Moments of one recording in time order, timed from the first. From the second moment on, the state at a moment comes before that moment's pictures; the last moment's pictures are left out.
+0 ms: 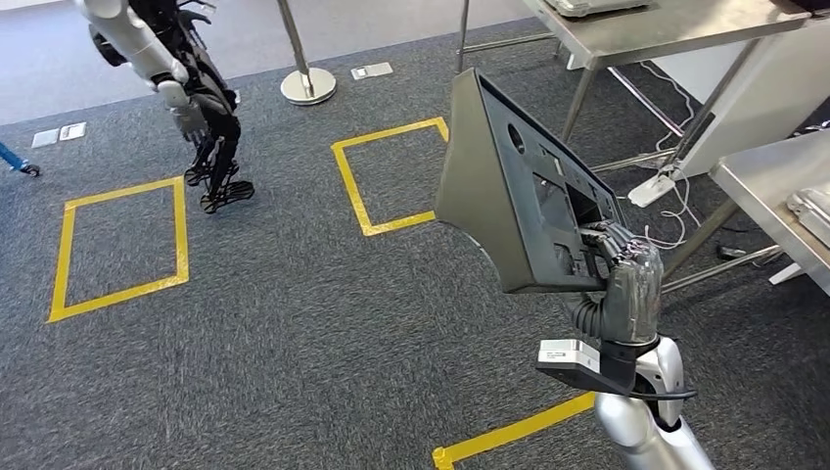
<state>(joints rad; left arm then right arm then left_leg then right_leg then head) -0.07 -0.16 0.23 -0.20 -0.85 0.22 -0.46 -0.11 -0.25 0.29 -1.80 0.59 -0.56 -0.36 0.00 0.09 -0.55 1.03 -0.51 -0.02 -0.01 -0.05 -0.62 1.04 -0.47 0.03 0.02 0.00</state>
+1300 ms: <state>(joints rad) -0.09 -0.09 0.32 -0.21 -0.78 0.21 -0.47 -0.16 -0.16 0.29 -1.72 0.43 -0.59 -0.47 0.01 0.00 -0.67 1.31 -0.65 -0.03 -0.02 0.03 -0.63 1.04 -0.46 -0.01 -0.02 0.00</state>
